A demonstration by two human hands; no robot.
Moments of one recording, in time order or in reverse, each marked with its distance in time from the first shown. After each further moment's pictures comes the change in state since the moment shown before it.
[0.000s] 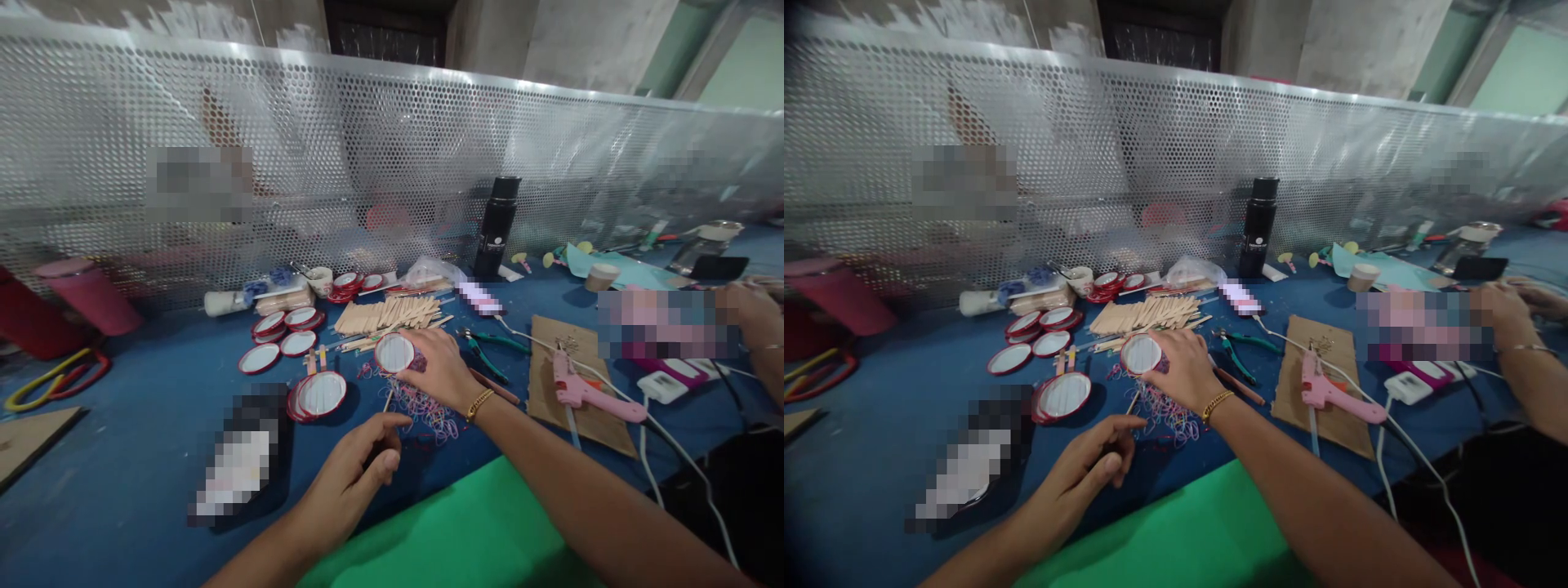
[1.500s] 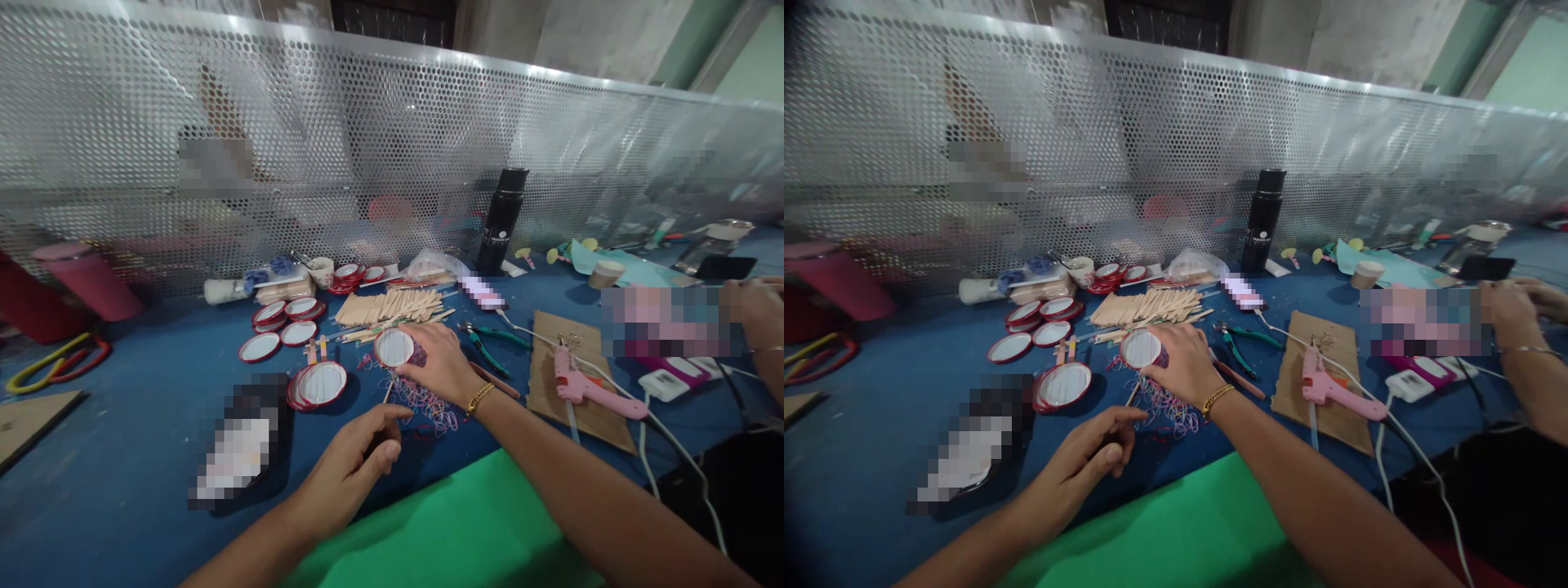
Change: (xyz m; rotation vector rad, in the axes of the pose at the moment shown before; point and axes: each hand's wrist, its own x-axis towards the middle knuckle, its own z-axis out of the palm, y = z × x) left_hand 0.001 0.004 0.000 0.005 -0.017 -0.011; right_hand -0.001 -0.002 -0.003 0.008 -0.031 -0.022
